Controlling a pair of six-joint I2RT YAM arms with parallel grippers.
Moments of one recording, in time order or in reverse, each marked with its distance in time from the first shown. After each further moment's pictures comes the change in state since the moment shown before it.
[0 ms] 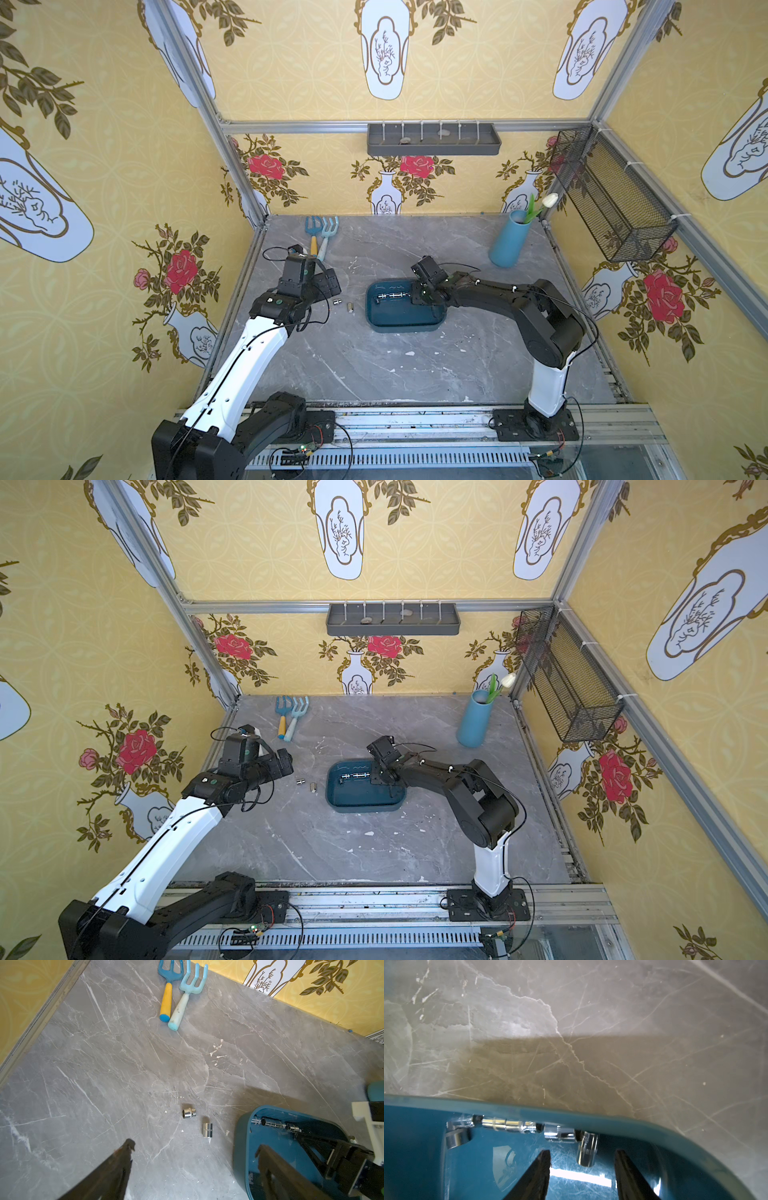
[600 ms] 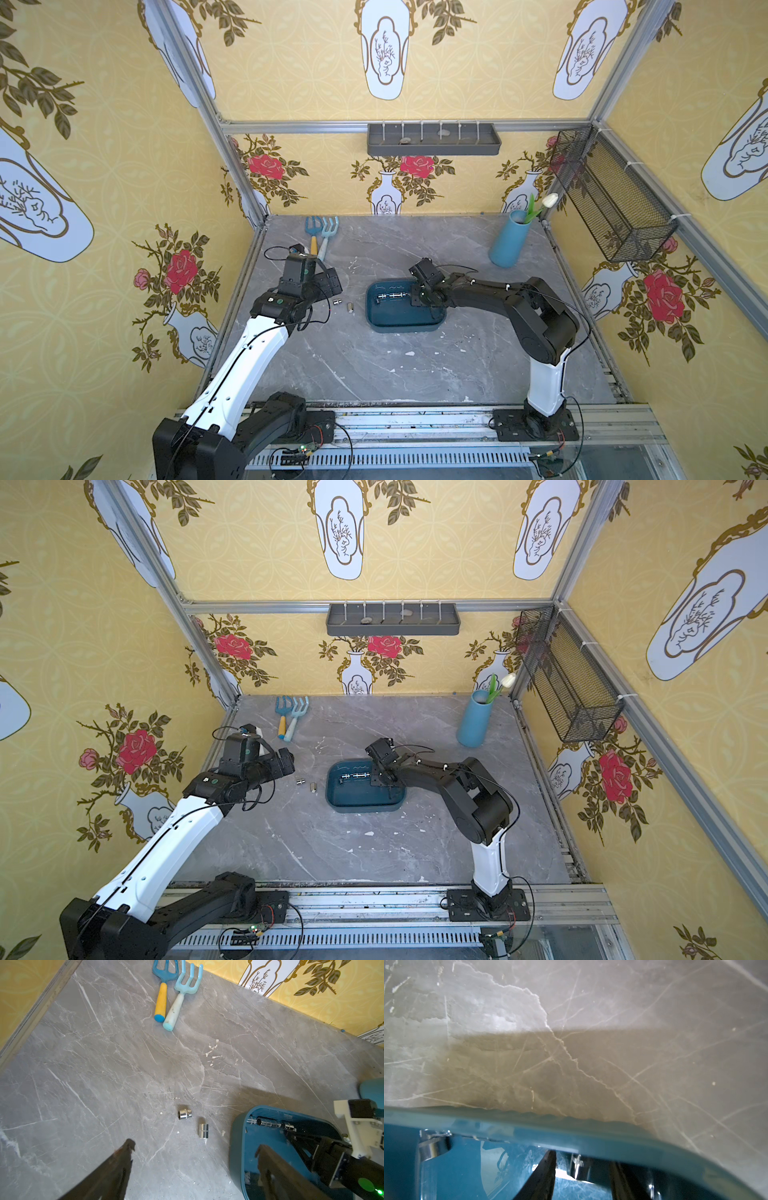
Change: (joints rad) left arm 0.000 0.005 -0.003 0.021 0.032 0.000; right arm 0.005 0.040 0.013 0.002 0.014 -0.006
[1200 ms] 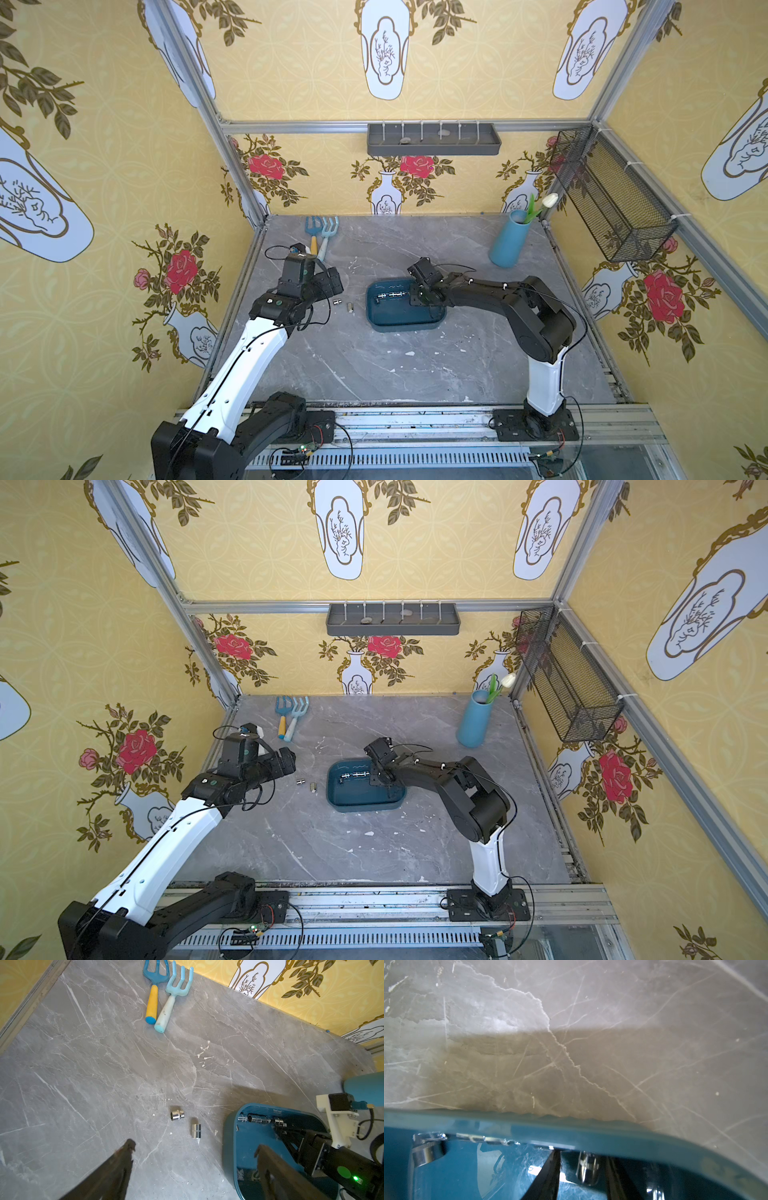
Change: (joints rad) left arm 0.000 -0.014 -0.003 0.014 0.024 0.003; right arm 0.003 0.020 0.016 0.006 0.016 -0.014
